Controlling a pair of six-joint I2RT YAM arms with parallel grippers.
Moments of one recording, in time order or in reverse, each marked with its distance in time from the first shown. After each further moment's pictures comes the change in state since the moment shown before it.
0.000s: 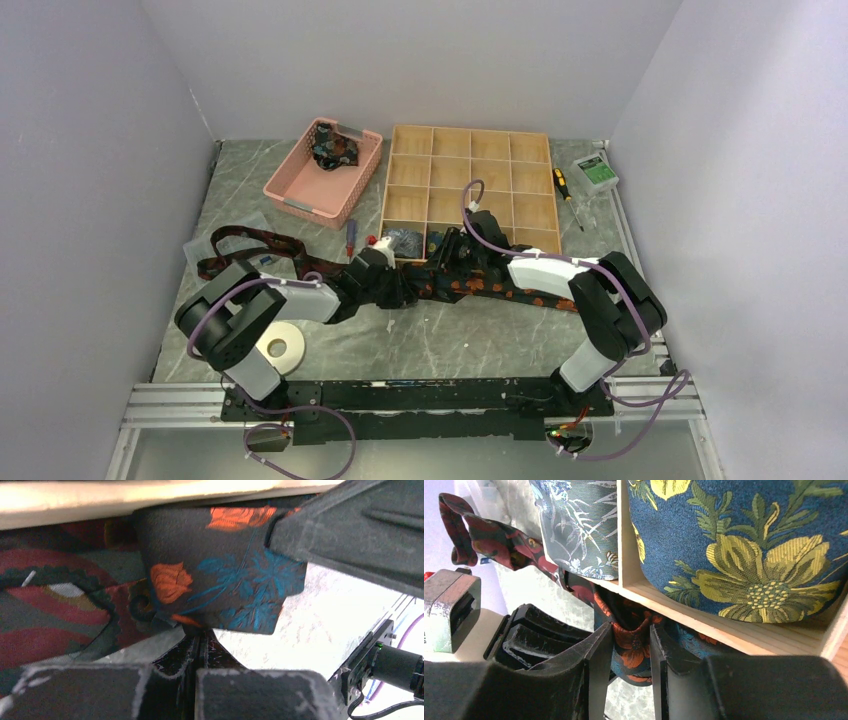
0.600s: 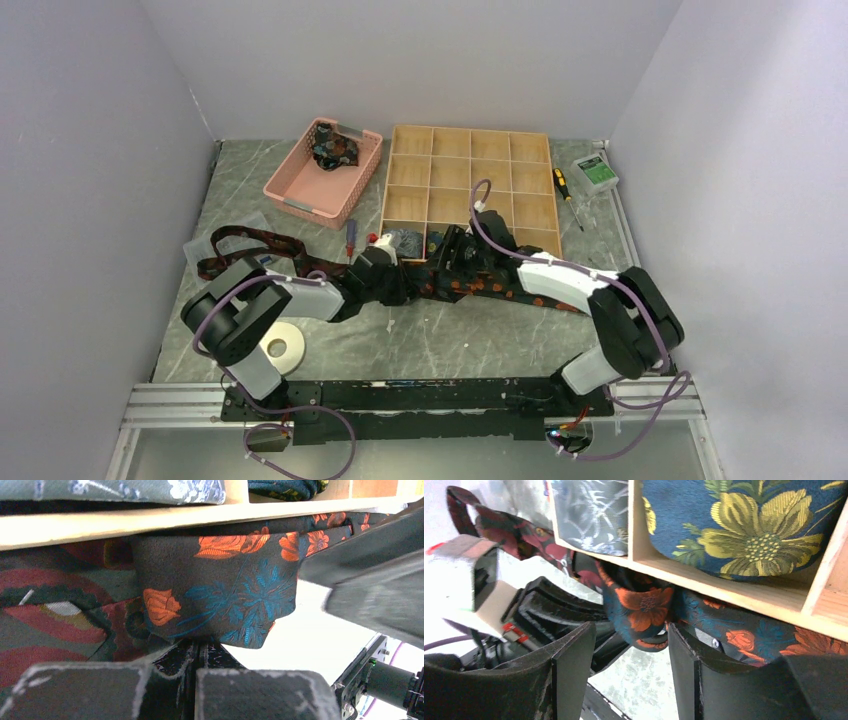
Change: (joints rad) left arm -0.004 0.054 0.033 0.050 -0.044 -0.044; right arm -0.003 -0.084 -0.014 -0.094 0.004 0.003
